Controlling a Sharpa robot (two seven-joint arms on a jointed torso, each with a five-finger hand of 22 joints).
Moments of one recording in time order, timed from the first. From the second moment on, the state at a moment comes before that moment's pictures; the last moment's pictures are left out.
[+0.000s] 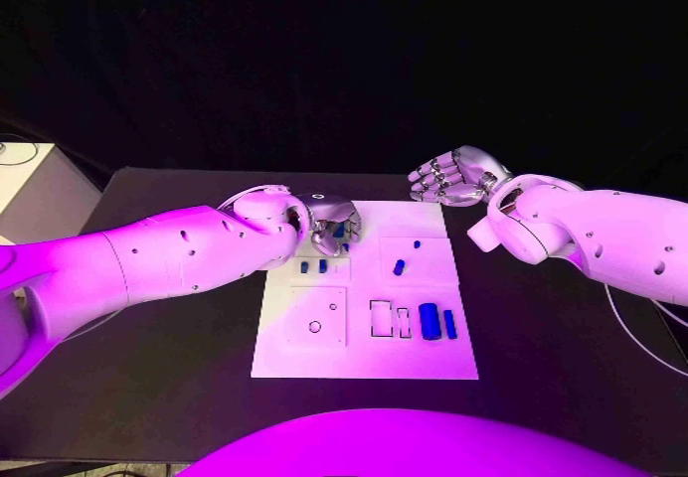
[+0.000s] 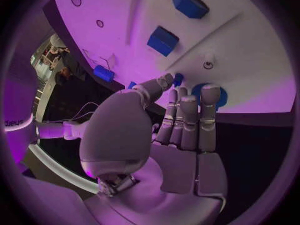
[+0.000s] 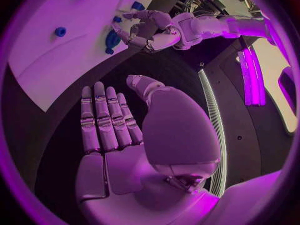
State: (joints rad) left arm 1.22 -0.51 -0.17 1.18 -1.52 -0.10 0.05; left_hand 1.30 -0.21 0.67 -0.11 0.06 0.83 0.12 0.37 0.37 0.81 0.09 0.65 0.17 1.22 0.01 1.22 0.83 0.16 1.15 0.10 1.03 1.04; right arm 1.29 -0.75 -0.19 1.32 -0.63 -0.35 0.17; right_hand 1.35 -0.21 0.46 0.06 0.39 0.86 0.22 0.13 0.30 1.03 0.19 0.09 0.06 1.05 0.15 0.11 0.19 0.17 0.86 0.27 0.08 0.07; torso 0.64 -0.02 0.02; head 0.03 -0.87
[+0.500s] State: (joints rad) left arm 1.22 -0.50 -0.17 1.17 -1.54 -0.06 0.04; left_hand 1.30 -0.21 0.68 -0.11 0.06 0.87 0.13 0.37 0.36 0.85 0.09 0.65 0.17 1.23 0.01 1.25 0.85 0.16 1.16 0.11 1.05 1.06; right arm 1.29 -0.75 -0.19 1.33 -0.63 -0.35 0.17; right_hand 1.35 -0.21 0.46 0.06 0.39 0.86 0.22 0.13 0.30 1.03 0.19 0.09 0.06 1.05 0.15 0.11 0.19 0.17 0.86 0.27 0.08 0.07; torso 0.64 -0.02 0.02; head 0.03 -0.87
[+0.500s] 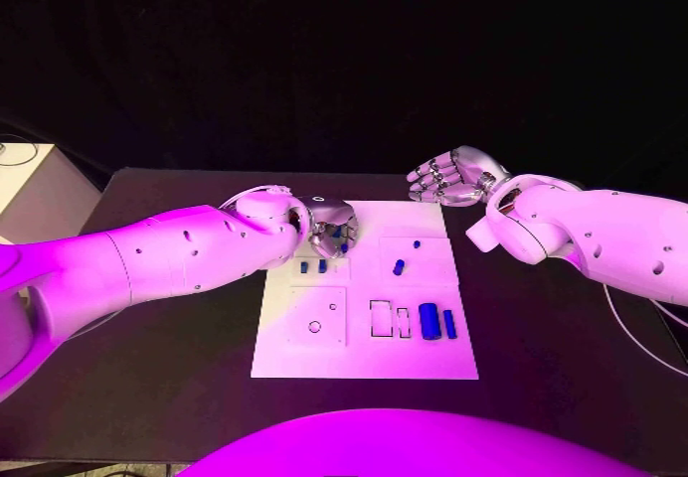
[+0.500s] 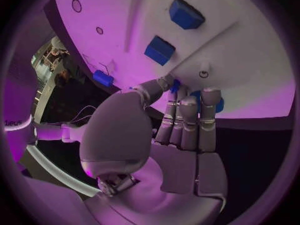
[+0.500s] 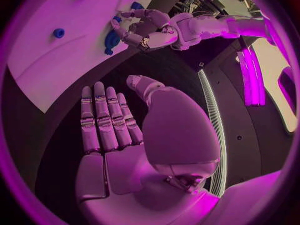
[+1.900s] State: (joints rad) left arm 1.22 -0.57 -0.14 1.23 -1.47 -0.15 0.09; left_hand 1.33 -0.15 0.72 -0.13 0.05 1.01 0.13 0.34 0.36 1.05 0.06 0.53 0.12 1.35 -0.01 1.34 0.97 0.13 1.26 0.09 1.18 1.19; right arm 1.29 -0.75 -0.19 1.33 -0.63 -0.34 0.17; right_hand 1.34 -0.21 0.46 0.06 0.39 0.86 0.22 0.13 0.30 1.03 0.19 0.09 0.06 1.05 0.15 0.11 0.19 0.17 0.86 0.27 0.08 0.07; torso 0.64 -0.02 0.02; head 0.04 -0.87
